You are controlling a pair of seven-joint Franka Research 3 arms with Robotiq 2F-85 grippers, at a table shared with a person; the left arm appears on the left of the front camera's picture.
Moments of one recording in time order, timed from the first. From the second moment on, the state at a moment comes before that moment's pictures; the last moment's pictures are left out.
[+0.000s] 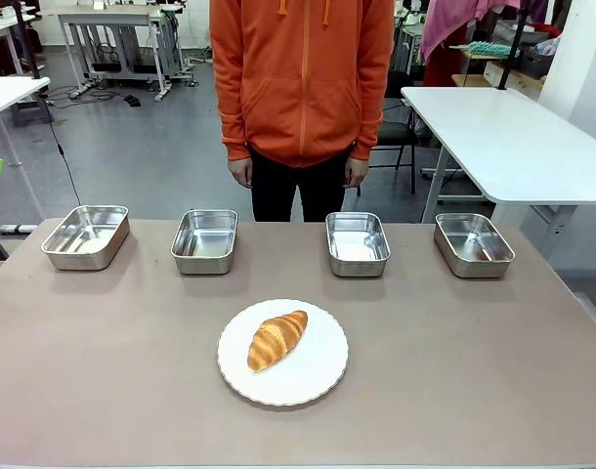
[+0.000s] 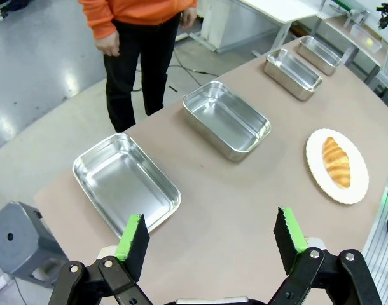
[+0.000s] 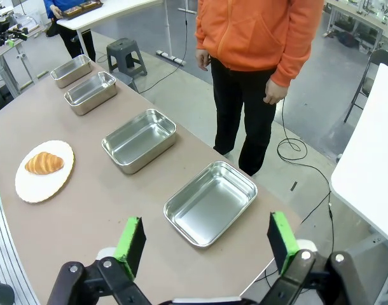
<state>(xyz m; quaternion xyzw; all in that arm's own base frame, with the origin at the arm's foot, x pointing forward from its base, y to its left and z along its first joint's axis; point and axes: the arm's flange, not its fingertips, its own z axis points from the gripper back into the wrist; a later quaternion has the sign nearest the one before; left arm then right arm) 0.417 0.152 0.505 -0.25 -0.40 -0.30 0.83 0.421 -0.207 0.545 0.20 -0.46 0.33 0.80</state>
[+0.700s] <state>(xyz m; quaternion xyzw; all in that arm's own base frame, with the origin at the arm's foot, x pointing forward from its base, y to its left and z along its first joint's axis) 0.417 0.152 0.505 -0.25 -0.40 -0.30 0.83 0.421 -0.207 0.545 0.20 -0.46 0.33 0.80</state>
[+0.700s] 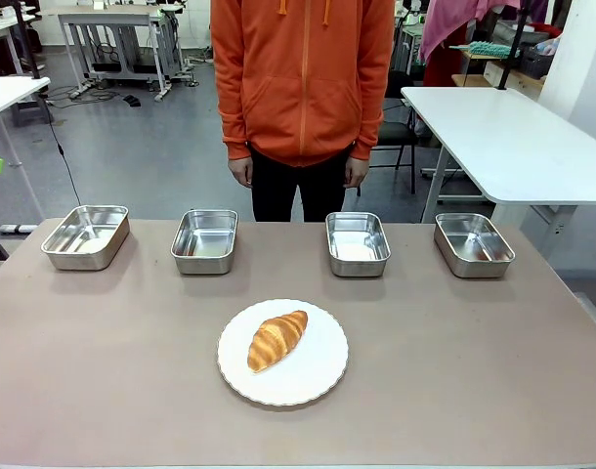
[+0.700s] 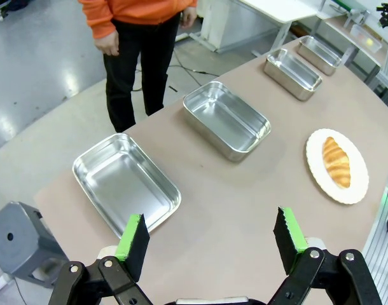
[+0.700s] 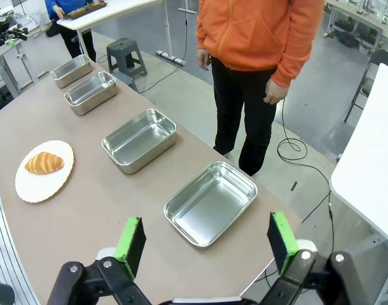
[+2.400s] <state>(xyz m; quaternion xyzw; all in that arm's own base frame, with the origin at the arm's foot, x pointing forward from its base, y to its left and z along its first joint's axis) 0.417 0.152 0.505 -0.25 -0.40 -0.30 0.83 0.421 -0.207 0.545 0.20 -0.46 0.33 0.80</state>
